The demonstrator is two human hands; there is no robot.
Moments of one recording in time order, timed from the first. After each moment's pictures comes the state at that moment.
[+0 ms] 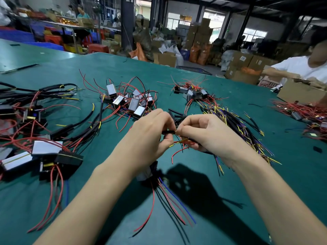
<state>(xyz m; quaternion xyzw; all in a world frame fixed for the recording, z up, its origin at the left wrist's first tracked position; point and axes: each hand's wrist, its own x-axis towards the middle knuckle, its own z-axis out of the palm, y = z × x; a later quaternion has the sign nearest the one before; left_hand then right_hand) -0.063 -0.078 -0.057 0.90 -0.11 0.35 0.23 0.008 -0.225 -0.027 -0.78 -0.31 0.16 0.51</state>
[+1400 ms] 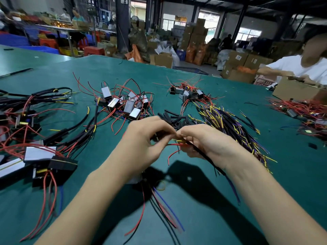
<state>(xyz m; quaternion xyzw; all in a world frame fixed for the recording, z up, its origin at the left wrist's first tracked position) -0.062 -0.080 -0.061 0.86 -0.15 0.37 0.32 0.021 -0.226 -0.039 -0.73 -0.20 0.30 0.59</state>
